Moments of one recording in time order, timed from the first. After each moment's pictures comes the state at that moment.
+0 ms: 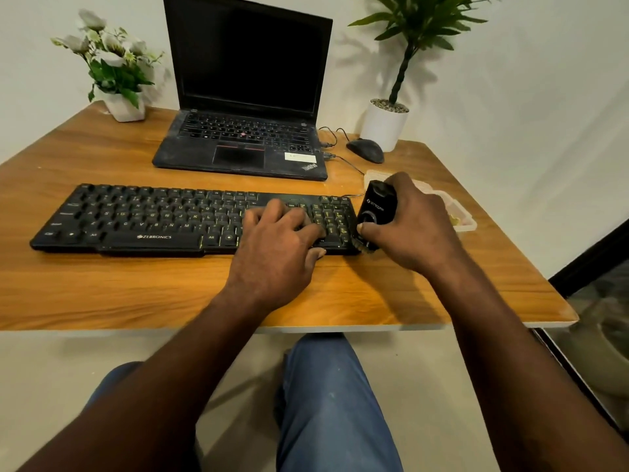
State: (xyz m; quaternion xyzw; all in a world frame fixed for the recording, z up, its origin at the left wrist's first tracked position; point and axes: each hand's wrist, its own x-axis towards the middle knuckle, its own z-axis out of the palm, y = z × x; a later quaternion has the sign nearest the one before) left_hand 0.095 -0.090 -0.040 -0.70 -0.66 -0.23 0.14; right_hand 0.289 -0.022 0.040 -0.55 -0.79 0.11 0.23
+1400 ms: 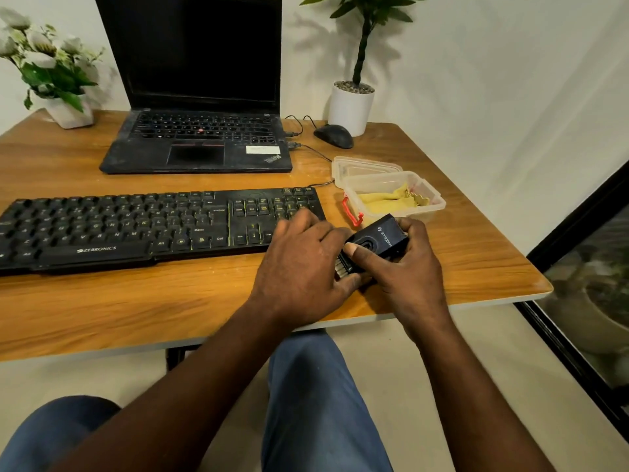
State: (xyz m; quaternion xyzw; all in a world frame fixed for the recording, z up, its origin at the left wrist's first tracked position) left_hand 0.174 -0.081 -0.035 -0.75 -0.61 -0.25 0.05; right_hand 0.342 -0.057 -0.033 -0.56 -0.62 0.33 0.45
